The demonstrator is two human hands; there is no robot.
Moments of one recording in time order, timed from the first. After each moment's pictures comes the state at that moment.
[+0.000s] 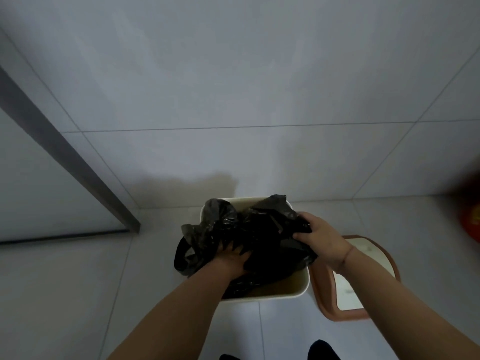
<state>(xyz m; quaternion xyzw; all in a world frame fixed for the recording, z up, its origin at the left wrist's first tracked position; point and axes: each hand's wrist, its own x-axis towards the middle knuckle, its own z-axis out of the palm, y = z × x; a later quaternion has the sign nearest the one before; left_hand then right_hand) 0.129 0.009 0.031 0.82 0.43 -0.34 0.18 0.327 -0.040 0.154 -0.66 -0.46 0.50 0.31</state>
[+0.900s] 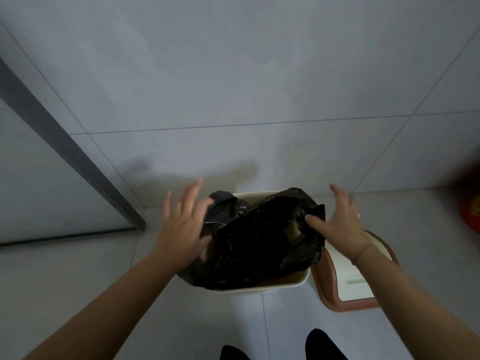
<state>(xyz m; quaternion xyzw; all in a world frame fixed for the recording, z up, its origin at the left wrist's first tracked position) 0.039 -0.006 0.152 0.84 0.55 0.04 -0.02 0.347 -0.055 0.163 -0.77 -0.49 0.29 0.29</state>
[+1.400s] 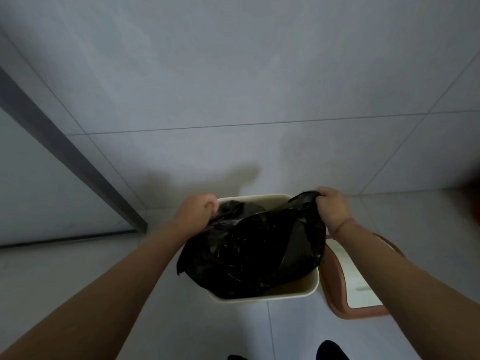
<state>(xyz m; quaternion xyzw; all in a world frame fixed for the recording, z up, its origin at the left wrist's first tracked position) 0.057 0.062 0.142 0.73 0.59 0.15 0.30 0.343 0.017 0.136 -0.74 -0.39 0.38 0.39</state>
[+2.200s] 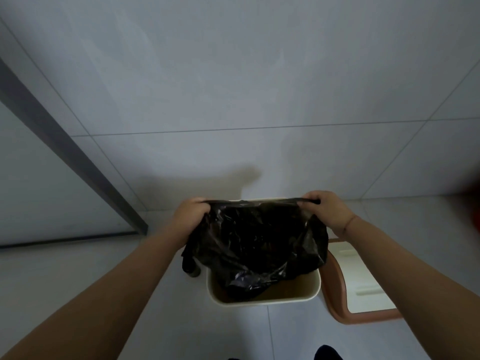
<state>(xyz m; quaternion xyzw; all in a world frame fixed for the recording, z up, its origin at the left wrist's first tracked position) 0.057 0.056 0.151 0.49 0.67 0.26 0.49 0.344 0.019 0.149 -0.68 -0.49 0.44 0.32</state>
